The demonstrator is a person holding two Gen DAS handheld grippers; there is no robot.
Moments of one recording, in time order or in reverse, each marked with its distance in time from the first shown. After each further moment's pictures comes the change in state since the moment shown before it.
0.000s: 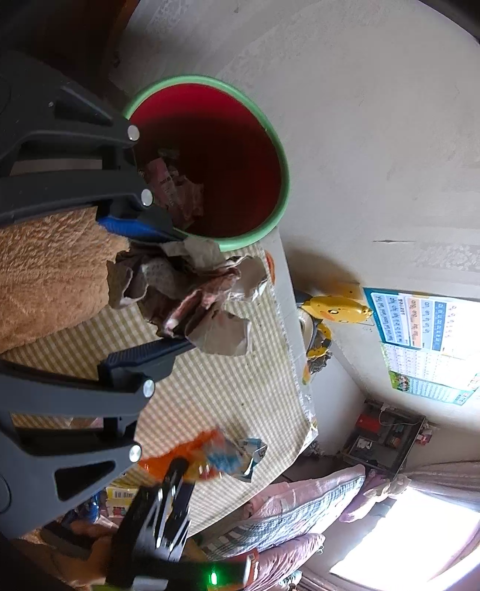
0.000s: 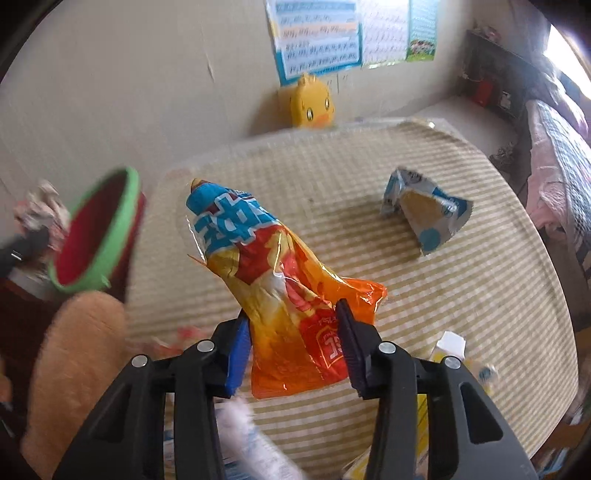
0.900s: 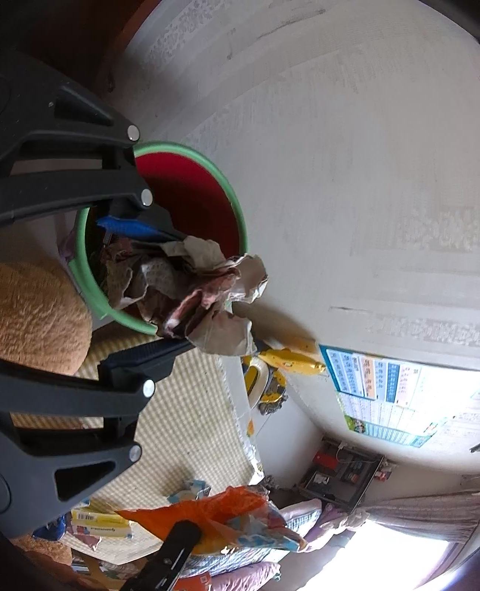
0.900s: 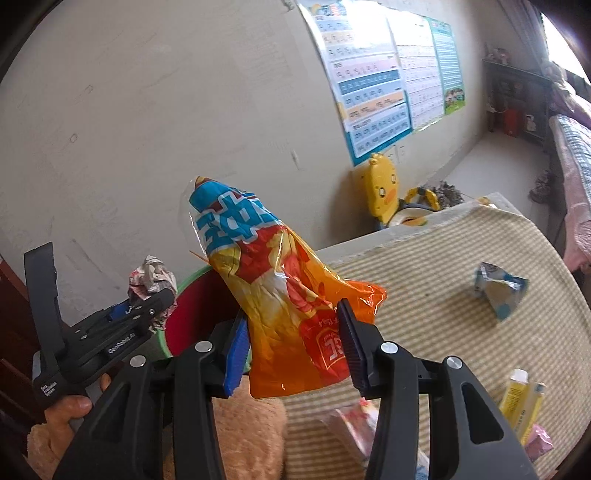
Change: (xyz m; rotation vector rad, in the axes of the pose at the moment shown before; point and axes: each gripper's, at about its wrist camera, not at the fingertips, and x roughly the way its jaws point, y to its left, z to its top) left arm -0.031 0.074 0.022 -0.104 -0.133 0.128; right arm -0.061 0.112 0.056 0.000 -0.191 0.221
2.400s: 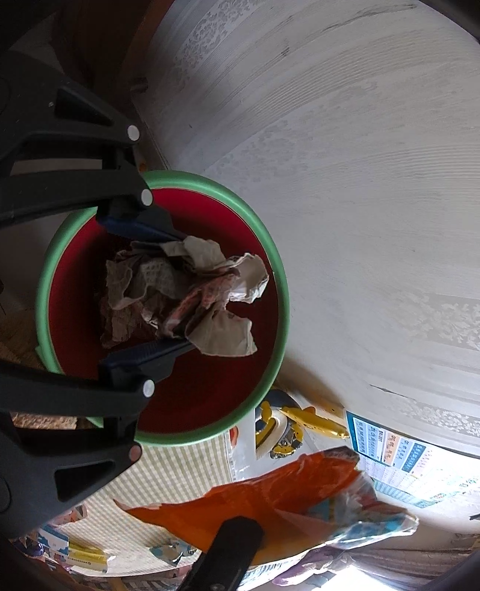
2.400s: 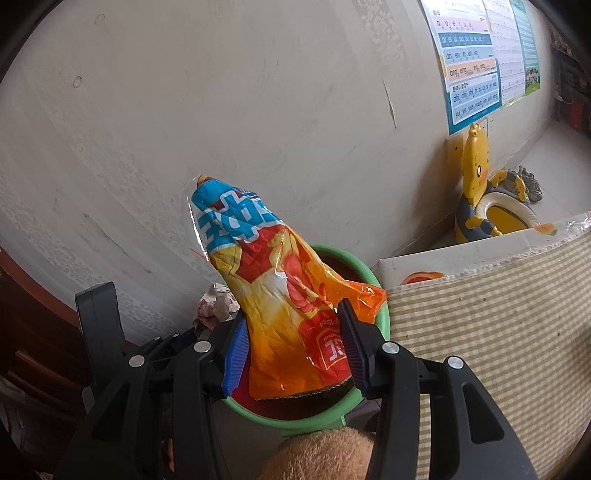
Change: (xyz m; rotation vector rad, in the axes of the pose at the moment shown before) left arm 0.092 0.082 -0.005 -0.137 0.156 0.075; right arm 0.138 0.087 0.031 -0.060 0.179 0.189
